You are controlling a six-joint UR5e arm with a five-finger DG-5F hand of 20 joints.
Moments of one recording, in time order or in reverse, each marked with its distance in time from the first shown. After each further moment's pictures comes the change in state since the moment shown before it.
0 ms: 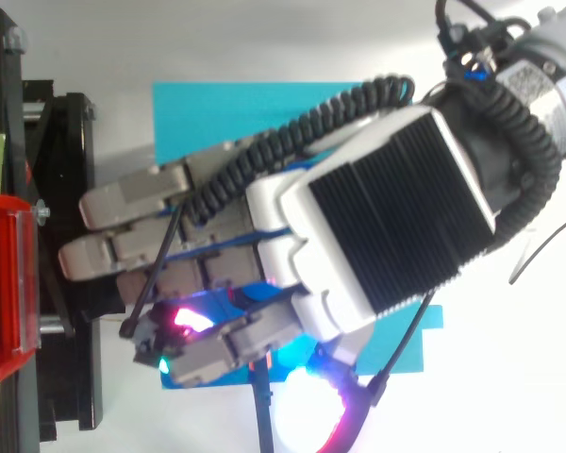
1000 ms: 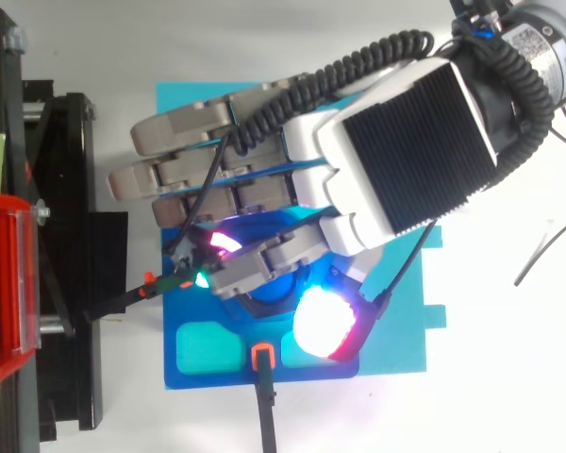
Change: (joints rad) arm -0.074 0.000 -0.107 0.144 -0.073 -0.073
